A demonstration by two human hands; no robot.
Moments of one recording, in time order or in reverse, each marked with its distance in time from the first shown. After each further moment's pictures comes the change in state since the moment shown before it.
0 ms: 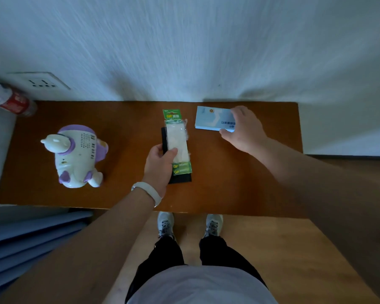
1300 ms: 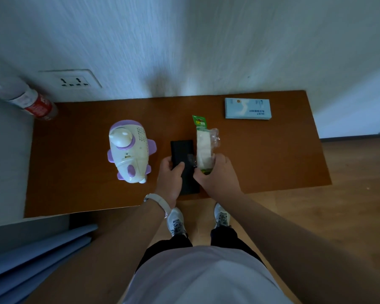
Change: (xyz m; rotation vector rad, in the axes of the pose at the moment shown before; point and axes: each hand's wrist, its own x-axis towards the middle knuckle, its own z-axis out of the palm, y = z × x) left_hand 0.009 -0.025 -0.135 0.099 -0.189 -0.021; right_hand -0.137 -0.227 0.074 0.409 -0.037 0.457
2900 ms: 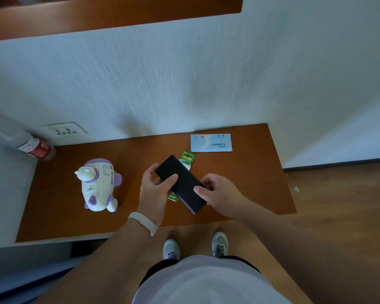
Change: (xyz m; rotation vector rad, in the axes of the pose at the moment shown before) left_hand -0.072 0.062 0.099 -0.188 0.041 0.225; right_hand 0.011 0.058 -0.159 0.172 -0.358 -0.244
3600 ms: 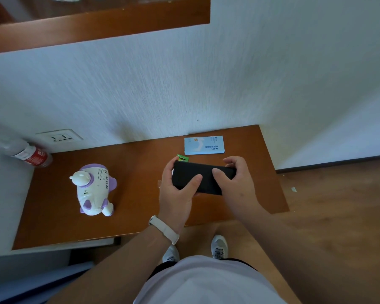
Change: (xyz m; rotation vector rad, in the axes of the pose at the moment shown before) left_hand -0.049 0.009 0.058 0.140 -0.074 0.221; right_hand -0.036 -0.005 -0.026 0.448 0.501 0.022
